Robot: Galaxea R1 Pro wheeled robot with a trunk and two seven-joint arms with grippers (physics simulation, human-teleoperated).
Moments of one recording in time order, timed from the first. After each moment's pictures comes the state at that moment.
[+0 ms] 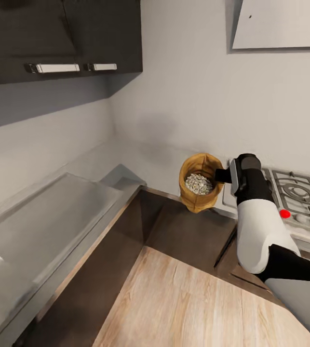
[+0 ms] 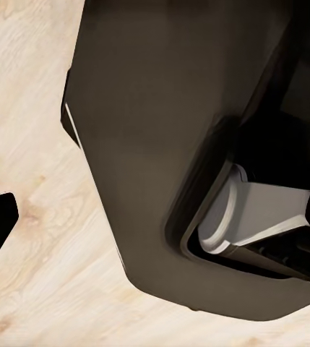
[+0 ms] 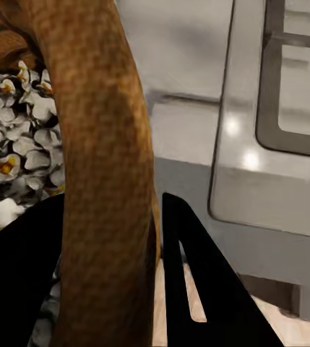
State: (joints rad) left arm 0.00 -0.08 0.01 -0.10 0.31 -0.06 0.07; right arm -1.27 0.08 -0.39 -0.86 0.34 1.04 -0.01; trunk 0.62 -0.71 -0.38
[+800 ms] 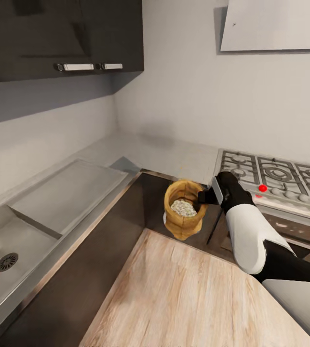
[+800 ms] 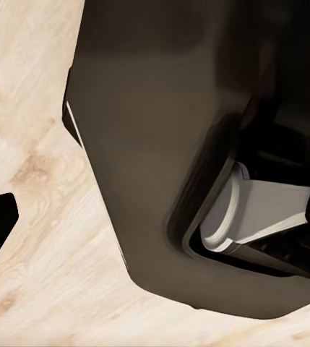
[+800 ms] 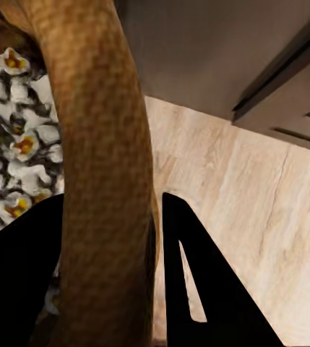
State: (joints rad) left arm 0.00 -0.08 0.01 -0.10 0.31 -0.07 0.07; right arm -1.27 0.10 -0.39 -0.55 0.33 1.04 0.01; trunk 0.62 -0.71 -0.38
